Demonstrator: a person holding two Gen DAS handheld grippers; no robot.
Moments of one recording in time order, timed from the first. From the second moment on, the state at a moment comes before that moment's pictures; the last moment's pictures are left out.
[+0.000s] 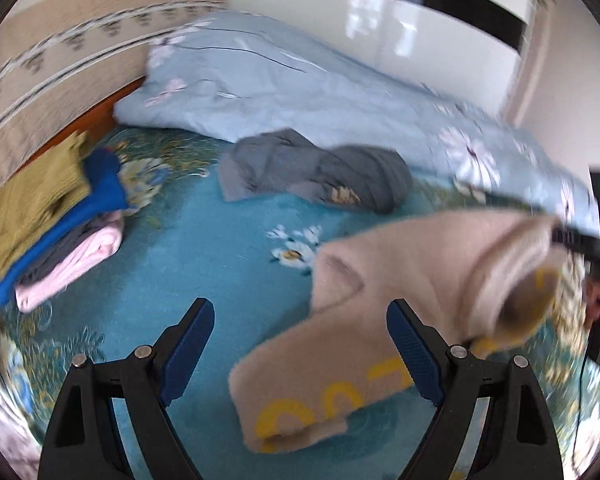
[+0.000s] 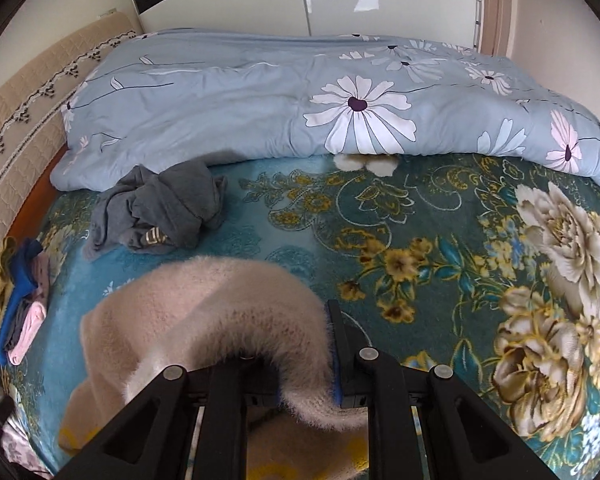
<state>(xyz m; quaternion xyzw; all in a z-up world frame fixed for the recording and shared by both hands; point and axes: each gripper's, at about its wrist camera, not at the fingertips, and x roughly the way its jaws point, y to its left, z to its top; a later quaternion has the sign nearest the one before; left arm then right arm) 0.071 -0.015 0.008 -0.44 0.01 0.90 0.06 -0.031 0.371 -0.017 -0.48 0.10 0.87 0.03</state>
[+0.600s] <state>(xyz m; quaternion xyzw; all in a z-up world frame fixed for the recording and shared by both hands) 0.087 0.130 -0.117 -0.53 0.38 0.75 0.14 -0.072 0.370 -0.020 -0.49 0.12 0.87 0.02</state>
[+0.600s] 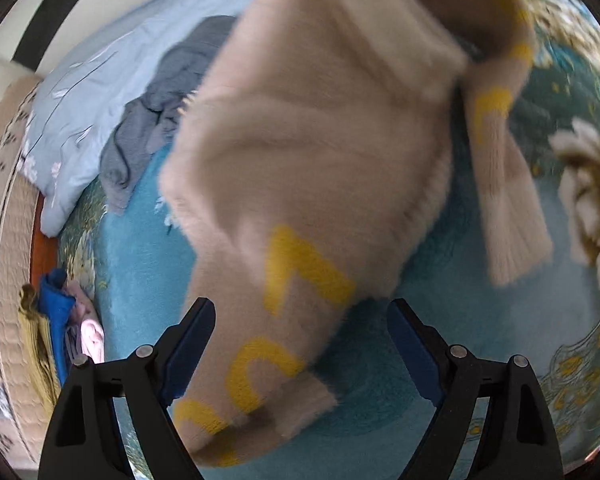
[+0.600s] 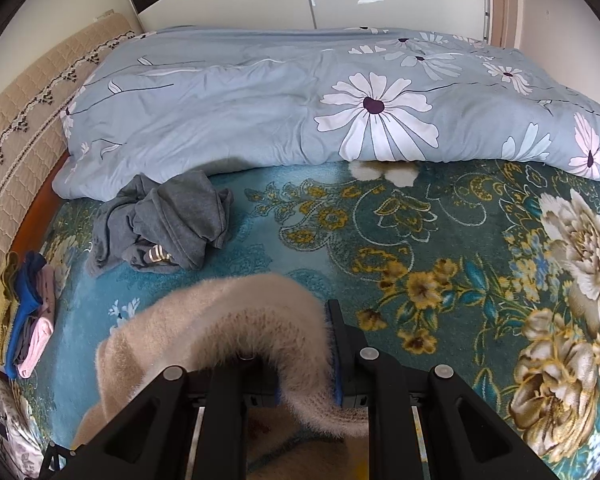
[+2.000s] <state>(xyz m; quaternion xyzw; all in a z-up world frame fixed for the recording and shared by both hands) 0.052 -0.019 0.086 -0.33 0.13 0.93 -0.04 -0.003 0.320 0.156 -0.31 0.09 0.94 -0.08</state>
